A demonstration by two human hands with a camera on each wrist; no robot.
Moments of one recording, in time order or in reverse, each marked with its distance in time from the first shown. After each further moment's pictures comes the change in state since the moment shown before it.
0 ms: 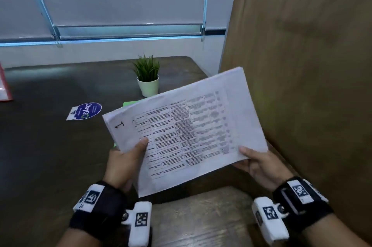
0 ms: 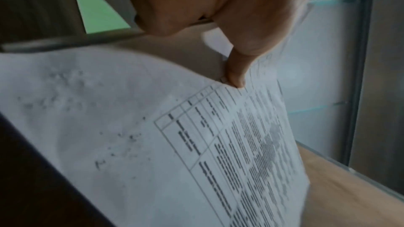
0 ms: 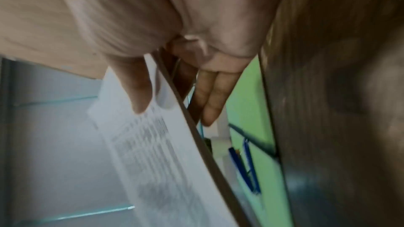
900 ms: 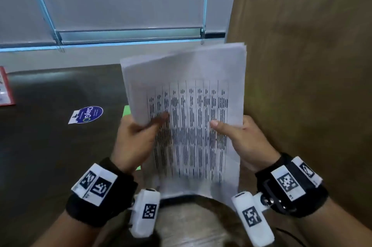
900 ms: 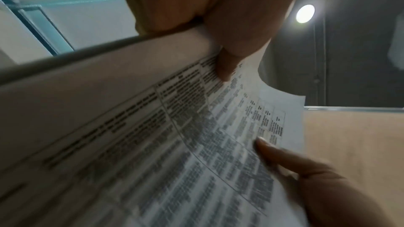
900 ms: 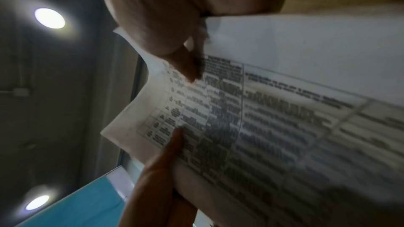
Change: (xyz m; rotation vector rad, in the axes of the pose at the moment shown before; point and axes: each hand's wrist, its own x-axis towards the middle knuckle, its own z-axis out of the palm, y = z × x) left_hand -0.024 0.079 0.051 0.264 -0.254 0.436; right_hand -0.021 -0.052 0.104 -0.407 -0.117 -0.417
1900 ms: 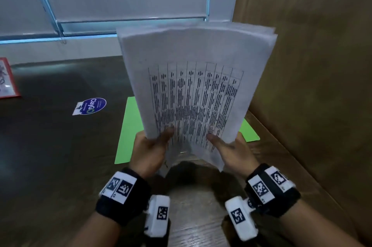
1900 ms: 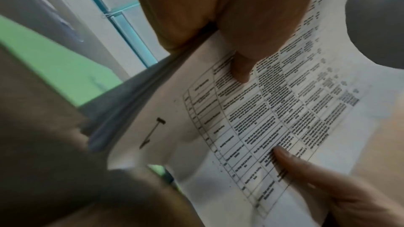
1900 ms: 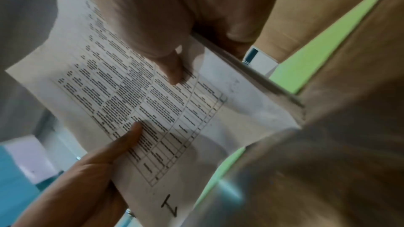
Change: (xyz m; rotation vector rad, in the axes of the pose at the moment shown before) left_hand -0.026 -0.075 0.006 0.069 0.023 -0.166; right_hand -0.006 0.088 0.002 -0.187 0.062 0.091
